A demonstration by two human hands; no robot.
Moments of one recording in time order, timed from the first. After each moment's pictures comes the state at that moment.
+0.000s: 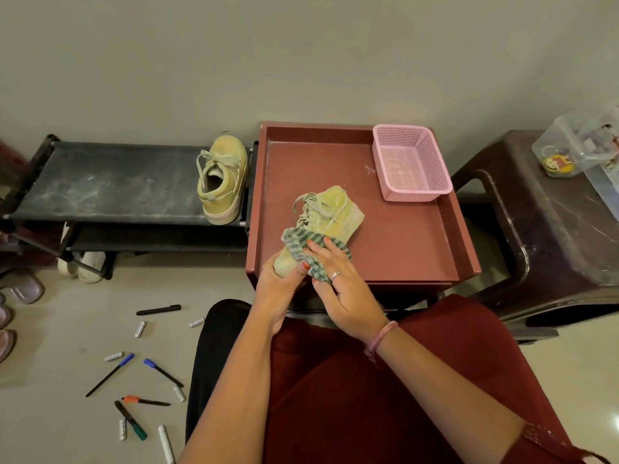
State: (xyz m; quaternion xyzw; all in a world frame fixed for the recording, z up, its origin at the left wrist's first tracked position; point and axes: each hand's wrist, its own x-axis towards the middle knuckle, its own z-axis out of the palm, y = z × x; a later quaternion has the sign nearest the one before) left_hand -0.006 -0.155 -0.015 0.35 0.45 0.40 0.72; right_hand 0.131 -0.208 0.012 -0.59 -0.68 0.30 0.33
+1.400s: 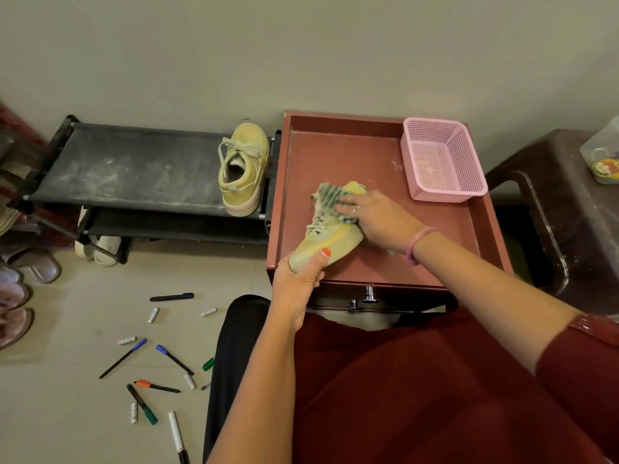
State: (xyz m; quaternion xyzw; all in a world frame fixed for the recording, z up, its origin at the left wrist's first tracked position) left_hand -0.005 -0.147 -0.018 0.26 0.53 0.40 0.70; right_hand 0.183 -0.079 0.022 -0.55 -0.83 0.07 -0.03
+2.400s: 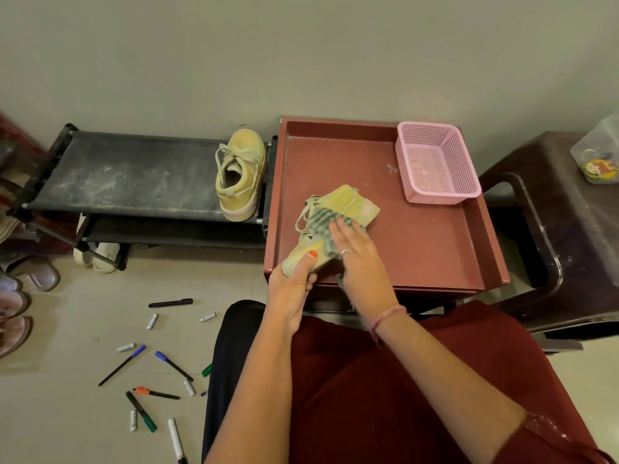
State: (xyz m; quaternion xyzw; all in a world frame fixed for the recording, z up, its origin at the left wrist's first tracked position) left_hand -0.005 -0.147 -0.010 0.20 0.53 0.40 0.72; right_hand 0.127 -0.161 -0.010 -0.69 -0.68 0.12 0.21
